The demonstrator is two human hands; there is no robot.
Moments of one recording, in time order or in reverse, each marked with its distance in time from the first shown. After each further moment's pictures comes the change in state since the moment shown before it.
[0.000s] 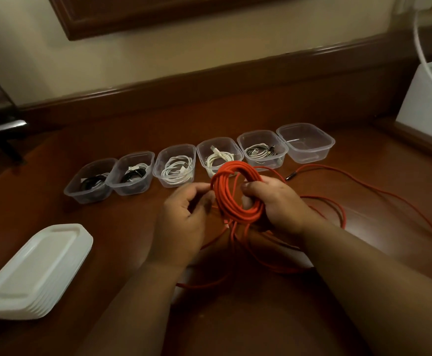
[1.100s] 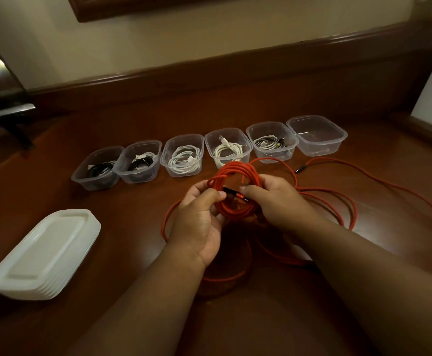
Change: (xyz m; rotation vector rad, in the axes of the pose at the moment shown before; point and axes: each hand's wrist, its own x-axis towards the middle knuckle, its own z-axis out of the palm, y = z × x) left_hand -0.003 0.001 0.022 -0.938 0.108 -0.707; right_hand 0.002 0.011 0.015 -0.040 0.040 0.083
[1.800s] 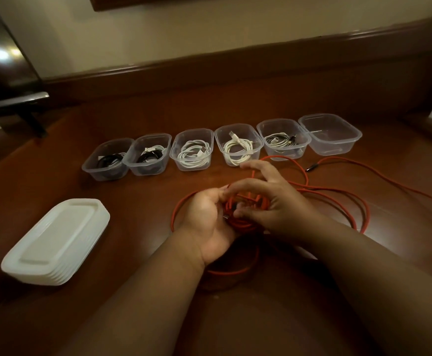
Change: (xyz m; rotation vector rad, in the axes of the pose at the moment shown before) left_hand -0.005 0.009 -0.003 -0.100 -0.194 -0.399; right_hand 0.003 0.013 -0.006 -0.736 -0.165 -0.541
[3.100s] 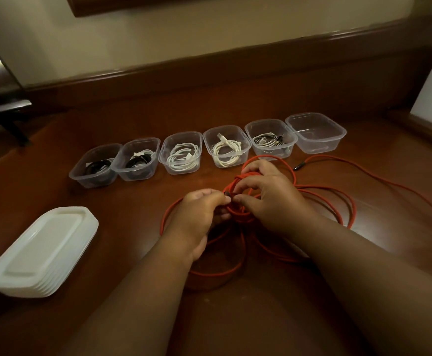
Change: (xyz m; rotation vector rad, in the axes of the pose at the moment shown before) left_hand 0.008 0.001 -0.004 0.576 0.225 0.265; right_hand 0.006 0.016 -0.002 -0.185 0.160 0.117
